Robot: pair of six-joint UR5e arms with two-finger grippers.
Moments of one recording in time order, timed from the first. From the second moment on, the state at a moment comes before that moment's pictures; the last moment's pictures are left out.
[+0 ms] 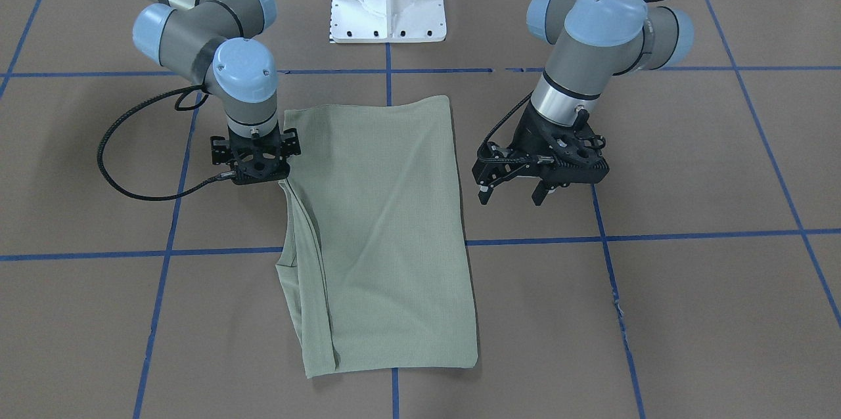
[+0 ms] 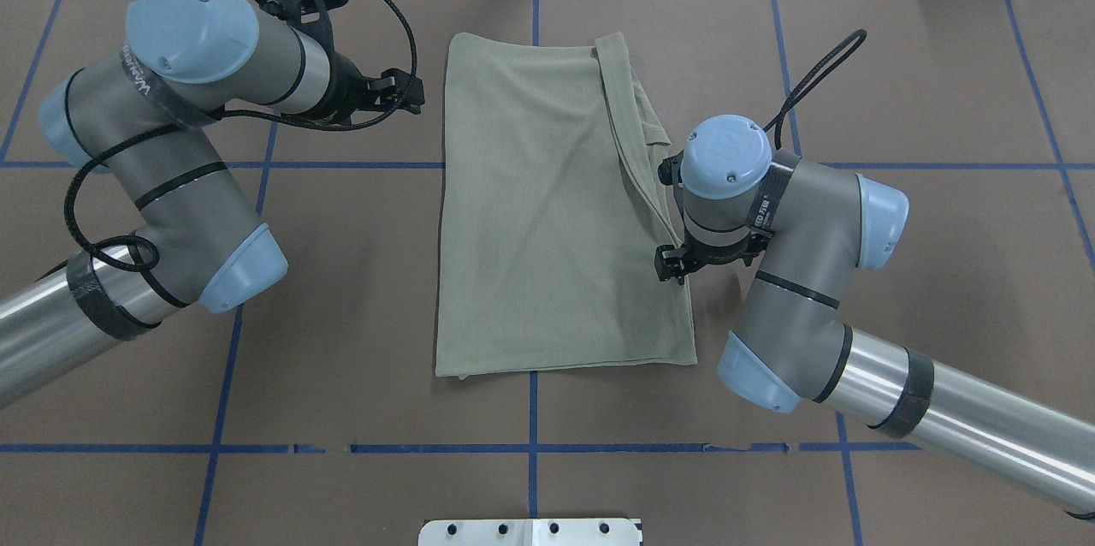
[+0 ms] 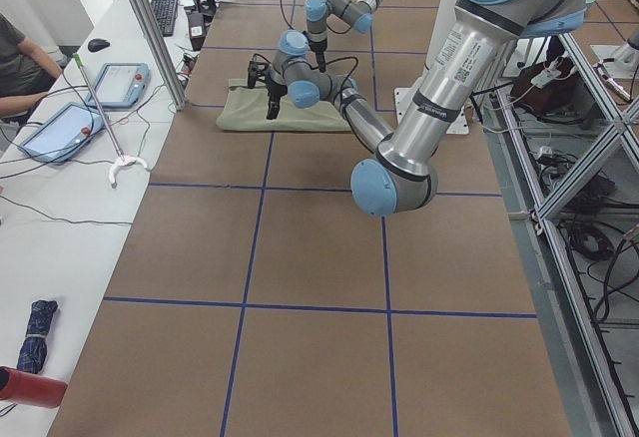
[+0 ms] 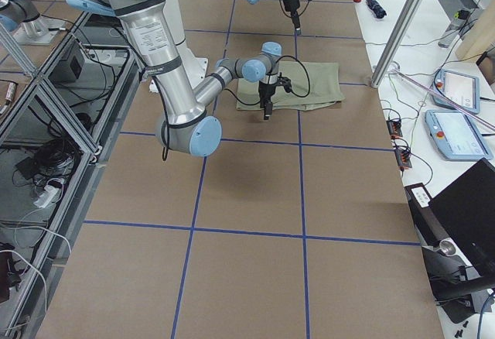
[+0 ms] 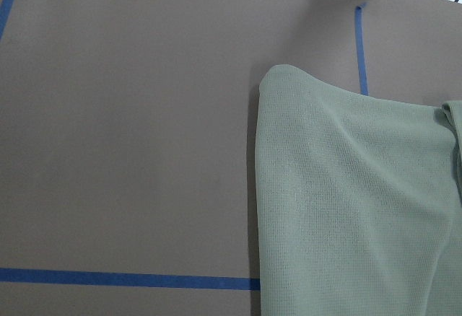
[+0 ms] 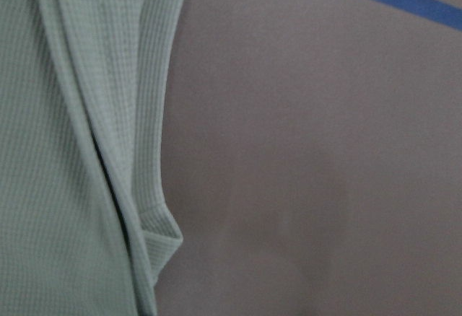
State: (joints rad) left arm -0.77 -2.14 -1.67 -1.95 -1.86 -1.23; right arm 0.60 -1.06 1.66 -1.71 1.91 0.83
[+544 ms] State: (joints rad) left arm -0.77 -2.14 -1.73 -1.95 -1.85 -1.22; right arm 0.68 -0.97 1.63 -1.69 1.96 0.78
